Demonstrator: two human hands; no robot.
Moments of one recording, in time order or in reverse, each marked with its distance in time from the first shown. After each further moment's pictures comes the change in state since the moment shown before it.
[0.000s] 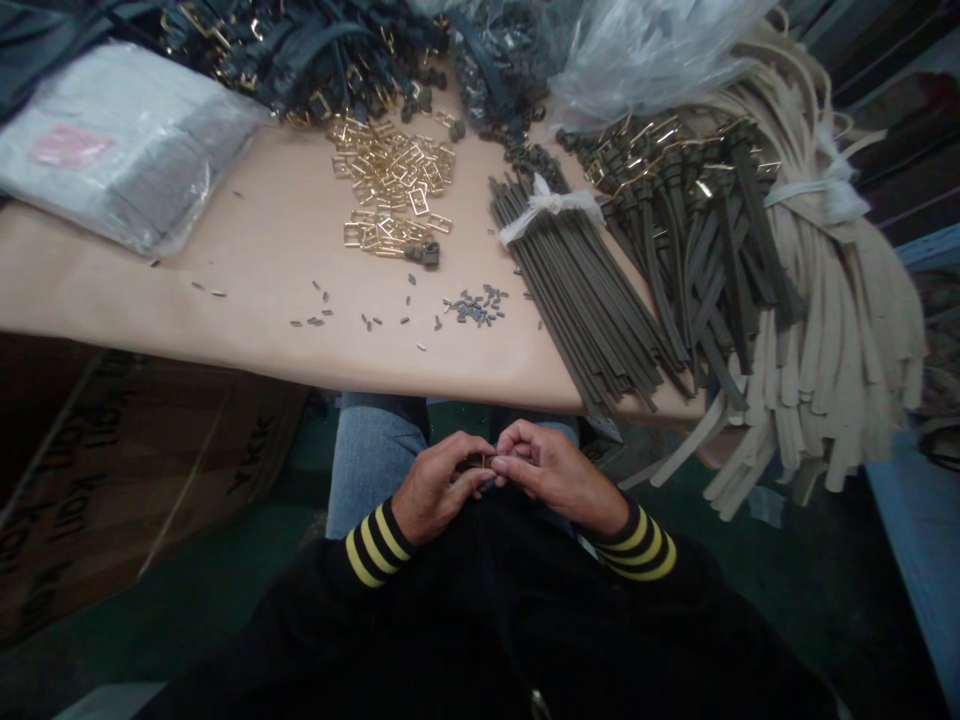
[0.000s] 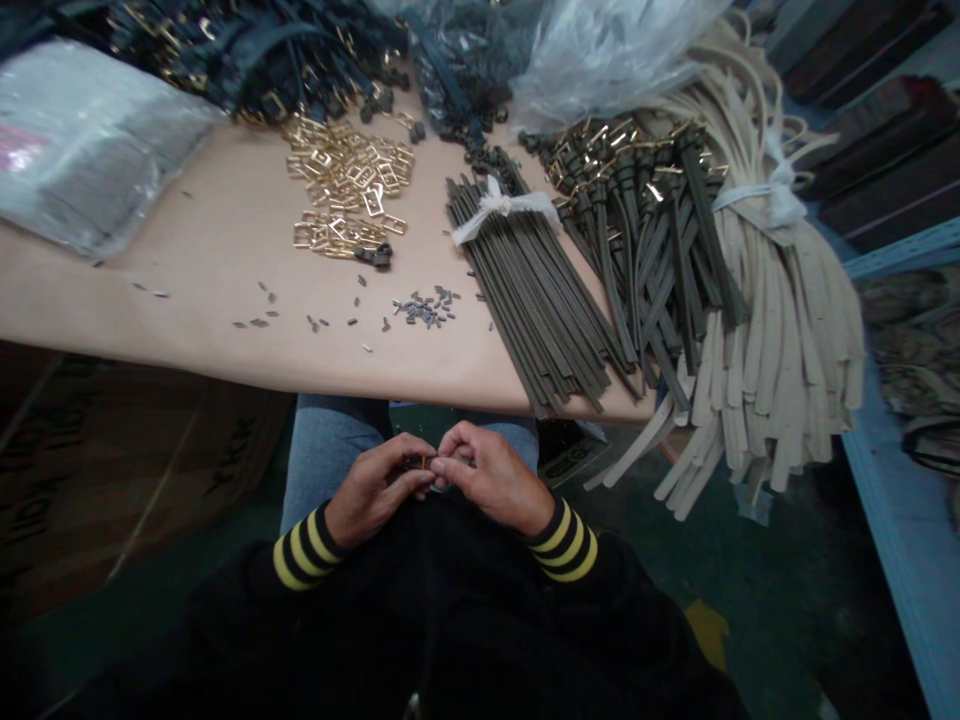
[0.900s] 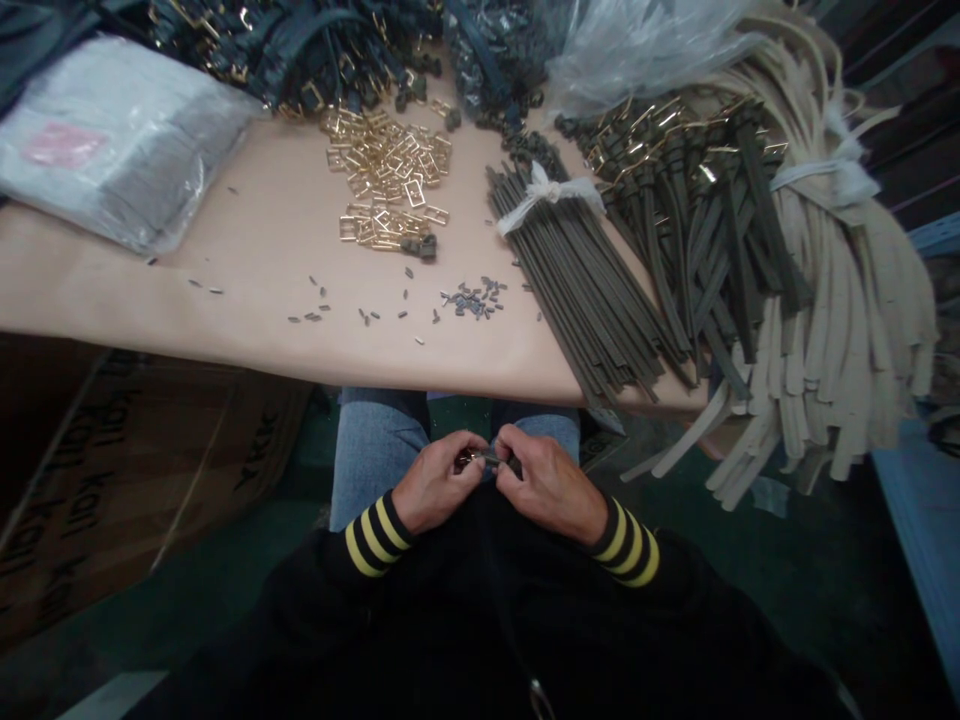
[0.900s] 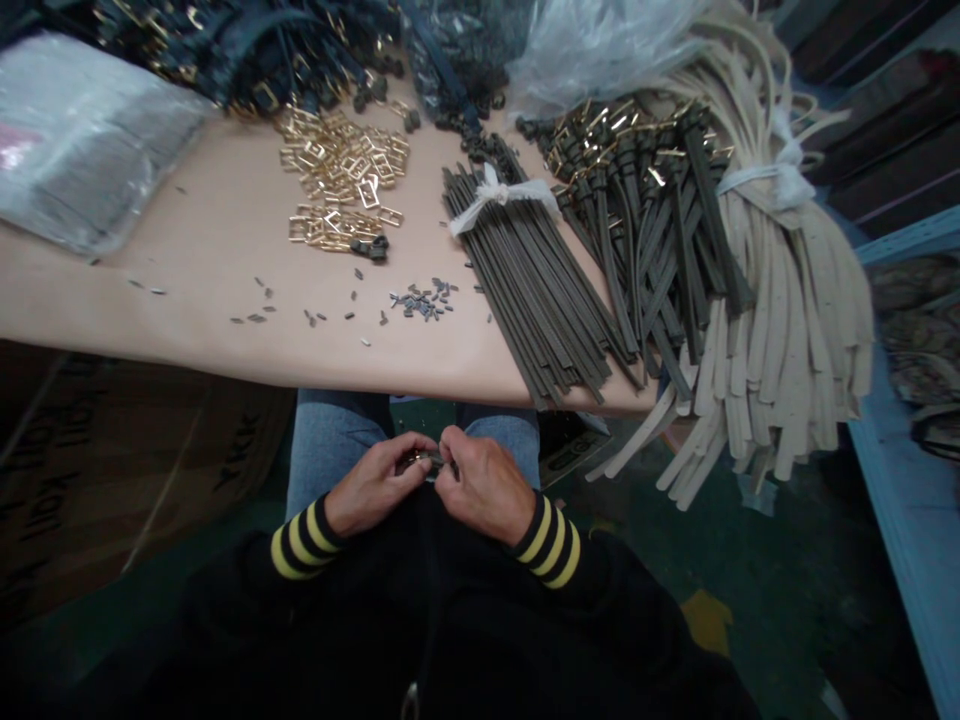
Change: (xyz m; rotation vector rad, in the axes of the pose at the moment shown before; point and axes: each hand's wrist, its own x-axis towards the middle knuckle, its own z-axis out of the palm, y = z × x) left_hand 0.009 0.004 0.000 0.214 -0.062 -0.237; right_hand -0.003 -0.003 0.014 -0.672 0.161 -0.096
